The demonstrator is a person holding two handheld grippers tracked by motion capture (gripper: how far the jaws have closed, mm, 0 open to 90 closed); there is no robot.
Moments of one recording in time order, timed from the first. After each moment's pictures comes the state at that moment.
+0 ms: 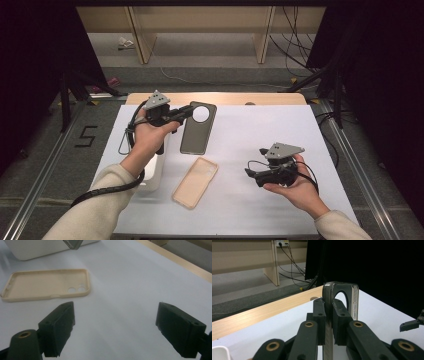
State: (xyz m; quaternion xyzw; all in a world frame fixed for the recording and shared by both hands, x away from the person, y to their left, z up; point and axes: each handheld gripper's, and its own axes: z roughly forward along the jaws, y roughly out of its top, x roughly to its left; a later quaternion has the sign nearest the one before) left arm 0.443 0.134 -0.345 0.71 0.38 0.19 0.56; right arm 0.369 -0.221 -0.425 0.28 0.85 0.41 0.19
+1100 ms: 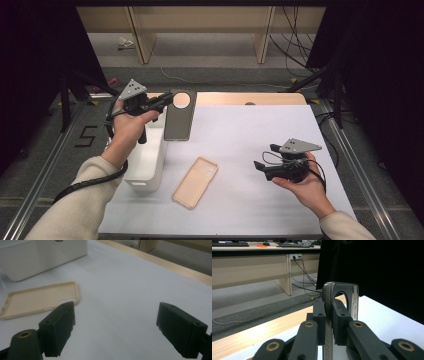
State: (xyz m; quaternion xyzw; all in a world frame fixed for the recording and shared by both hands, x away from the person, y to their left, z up) left arm 0.457 0.180 -0.327 0.68 0.38 0.23 0.57; right arm 0.372 -0.248 -0.419 0.33 0.80 0.45 0.19
